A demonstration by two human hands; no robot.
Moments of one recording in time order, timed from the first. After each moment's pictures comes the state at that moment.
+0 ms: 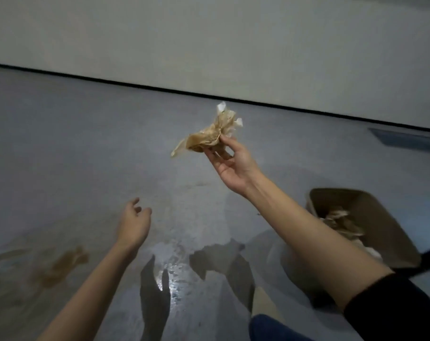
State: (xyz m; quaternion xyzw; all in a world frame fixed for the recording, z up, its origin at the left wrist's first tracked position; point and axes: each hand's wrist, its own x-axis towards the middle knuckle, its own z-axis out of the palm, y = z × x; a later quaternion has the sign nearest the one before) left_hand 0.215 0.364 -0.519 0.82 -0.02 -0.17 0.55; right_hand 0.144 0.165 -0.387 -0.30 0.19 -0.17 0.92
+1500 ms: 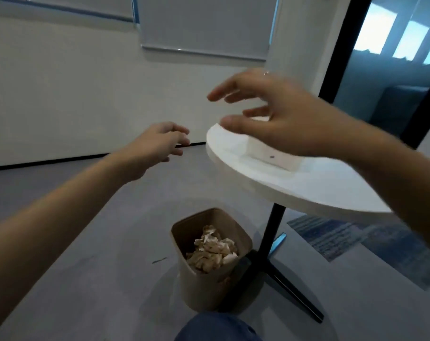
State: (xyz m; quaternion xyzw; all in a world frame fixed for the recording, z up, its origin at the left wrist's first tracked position) left_hand 0.035 0.109 -0.190 0.67 -0.52 -0.27 0.46; right_hand -0.188 0.095 -0.114 -0.94 0.21 -0.26 0.08
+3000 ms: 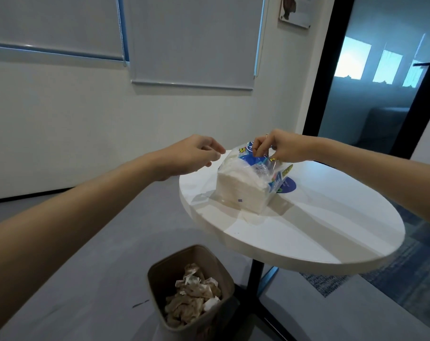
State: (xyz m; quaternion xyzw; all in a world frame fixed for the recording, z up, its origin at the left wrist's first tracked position) left_hand -0.038 0.030 -0.131 0.62 -0.68 -0.22 0.33; right_hand -0.252 -0.115 -0.115 -0.93 0.32 -0.10 0.14
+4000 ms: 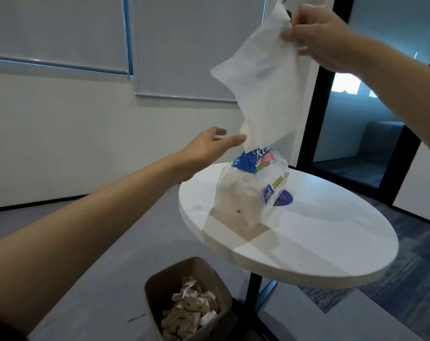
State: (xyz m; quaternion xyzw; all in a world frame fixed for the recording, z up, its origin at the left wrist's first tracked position) left_hand -0.070 0.020 -0.106 0.60 -0.61 -0.24 0.45; right_hand -0.262 -0.090 0.060 -0.83 0.24 -0.46 0.21
